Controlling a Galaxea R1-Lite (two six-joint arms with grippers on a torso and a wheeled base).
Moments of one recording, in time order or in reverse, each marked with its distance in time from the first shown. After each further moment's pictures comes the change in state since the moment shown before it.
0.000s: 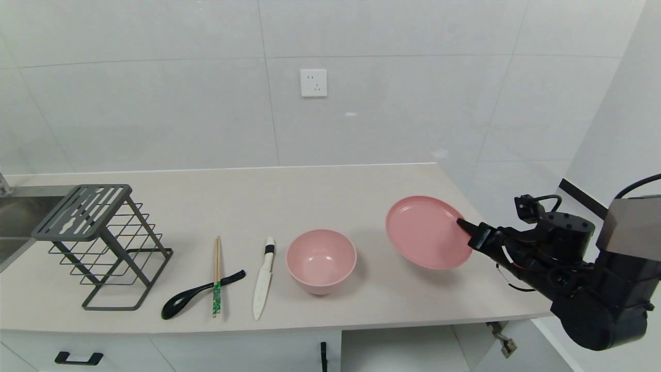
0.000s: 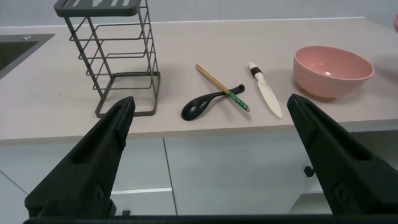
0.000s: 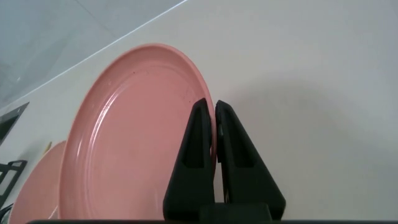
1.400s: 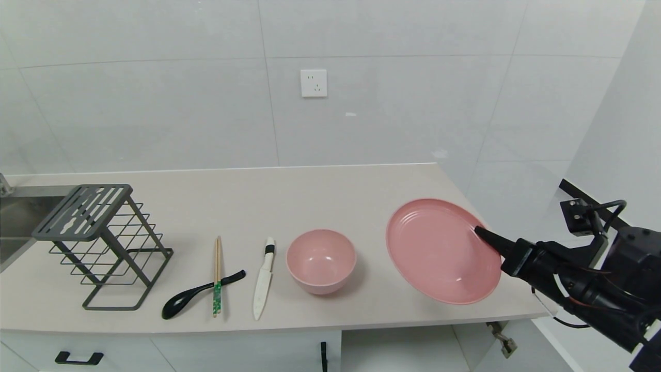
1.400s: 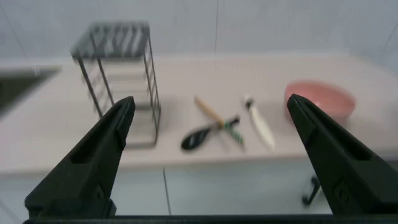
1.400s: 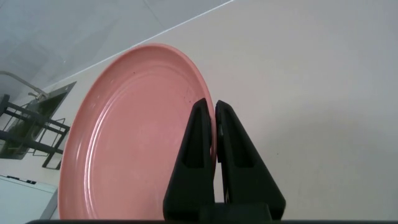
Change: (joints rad) left arm 0.009 0.013 -0.125 -0.094 -0.024 -0.017; right arm 0.119 -0.369 0.310 -0.001 -0.020 0.002
